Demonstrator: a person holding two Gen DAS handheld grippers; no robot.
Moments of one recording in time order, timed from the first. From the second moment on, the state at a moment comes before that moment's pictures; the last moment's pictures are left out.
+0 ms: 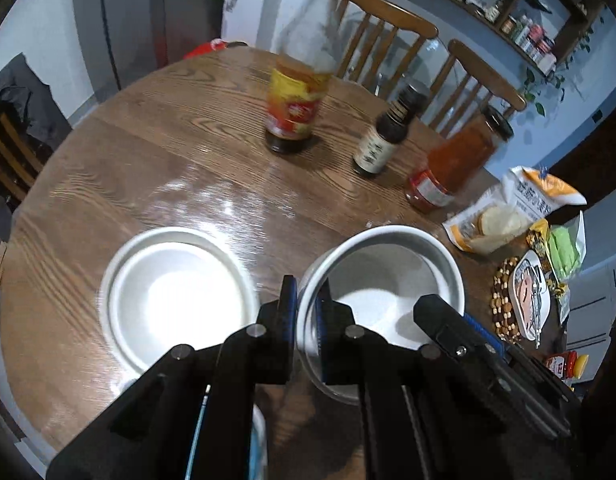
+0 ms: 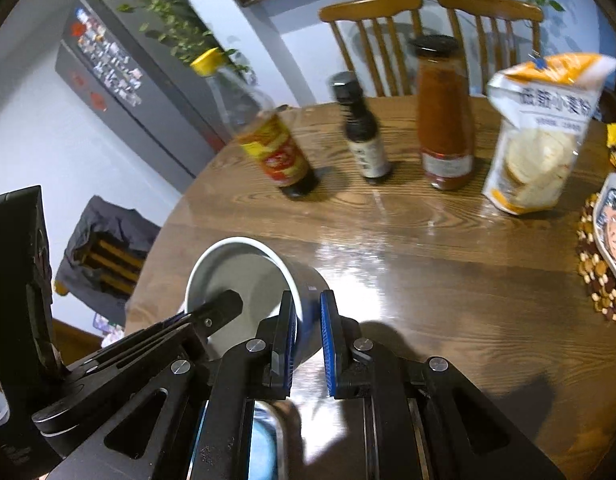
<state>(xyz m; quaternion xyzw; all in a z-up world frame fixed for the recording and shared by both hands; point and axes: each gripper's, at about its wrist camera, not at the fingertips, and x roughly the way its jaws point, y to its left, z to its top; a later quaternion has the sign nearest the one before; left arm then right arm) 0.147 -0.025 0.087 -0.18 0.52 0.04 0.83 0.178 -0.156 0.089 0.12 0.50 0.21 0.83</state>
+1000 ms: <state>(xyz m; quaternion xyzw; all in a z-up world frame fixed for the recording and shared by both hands) 0.106 0.092 0.040 -0.20 0.56 0.08 0.80 0.147 -0.043 0.042 0.10 0.55 0.24 0.79</state>
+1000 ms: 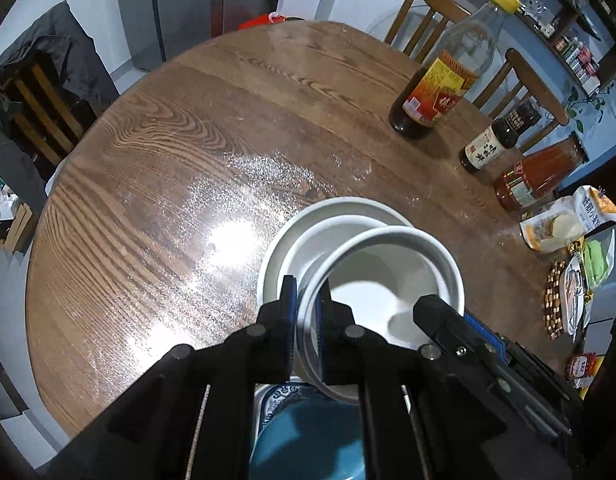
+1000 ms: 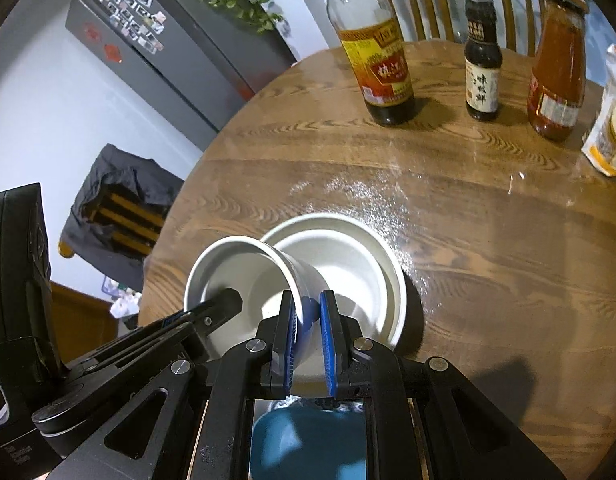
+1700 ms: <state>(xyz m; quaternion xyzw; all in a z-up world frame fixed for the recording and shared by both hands) 0.111 0.086 0.019 -0.19 0.58 0.07 0.79 0.149 -0.043 0.025 0.10 0.57 0.23 0.78</state>
